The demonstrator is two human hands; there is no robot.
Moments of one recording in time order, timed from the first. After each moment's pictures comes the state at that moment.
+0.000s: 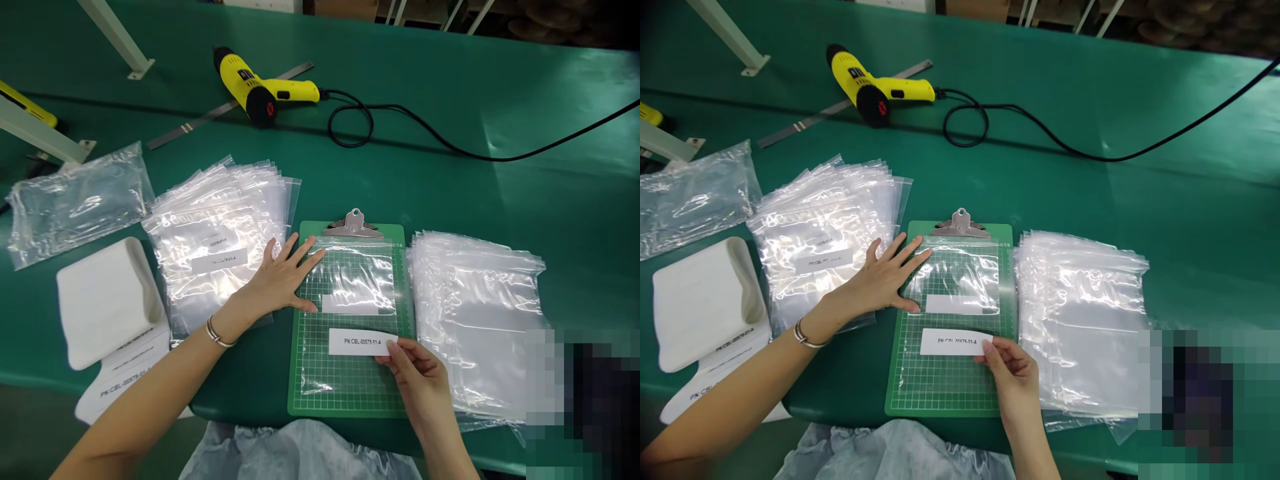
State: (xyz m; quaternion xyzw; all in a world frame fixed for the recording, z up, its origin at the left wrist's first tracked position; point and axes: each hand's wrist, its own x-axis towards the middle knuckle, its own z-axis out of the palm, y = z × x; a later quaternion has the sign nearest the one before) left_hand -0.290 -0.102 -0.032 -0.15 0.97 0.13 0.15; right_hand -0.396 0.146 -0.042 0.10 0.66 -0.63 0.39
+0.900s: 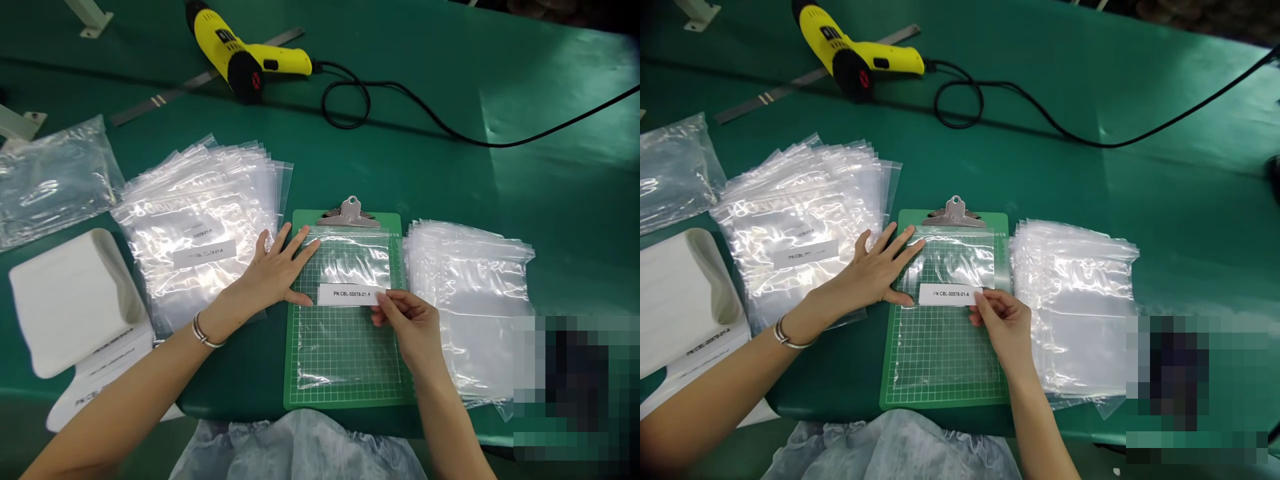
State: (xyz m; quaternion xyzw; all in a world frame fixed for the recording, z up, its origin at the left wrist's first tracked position) left_hand -0.292 -0.099 -0.034 -0.15 0.97 0.11 0.15; right_hand -0.426 0.102 -0.030 -0.04 0.72 -0.60 0.36
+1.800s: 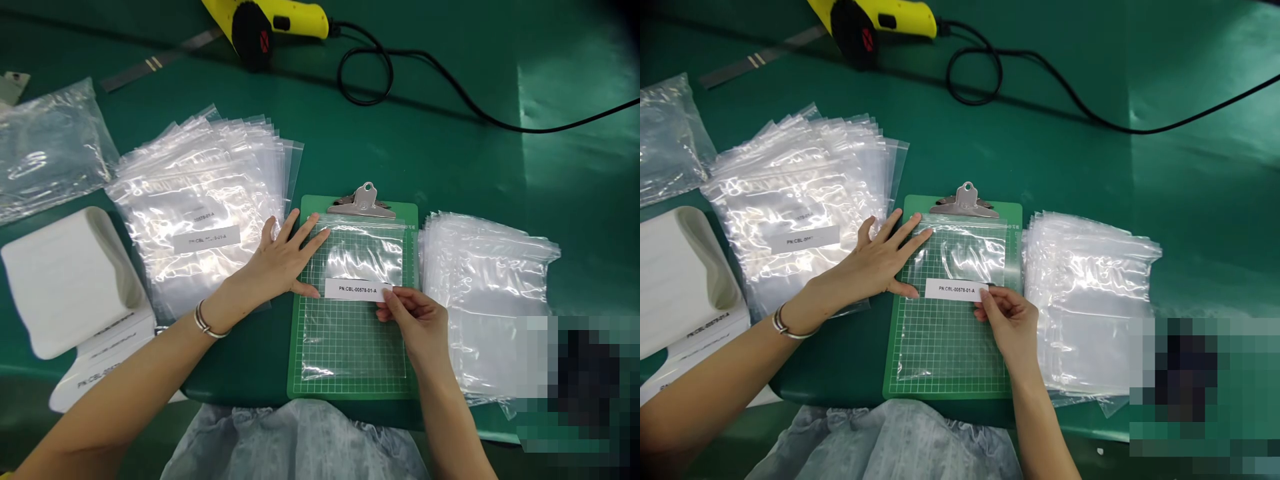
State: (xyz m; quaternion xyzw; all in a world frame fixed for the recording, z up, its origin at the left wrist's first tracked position) left_hand -0.293 -0.099 -0.027 -0.15 0.97 0.13 0.16; right_hand -0.424 0.104 -0.039 -0.07 0.76 -0.55 0.34
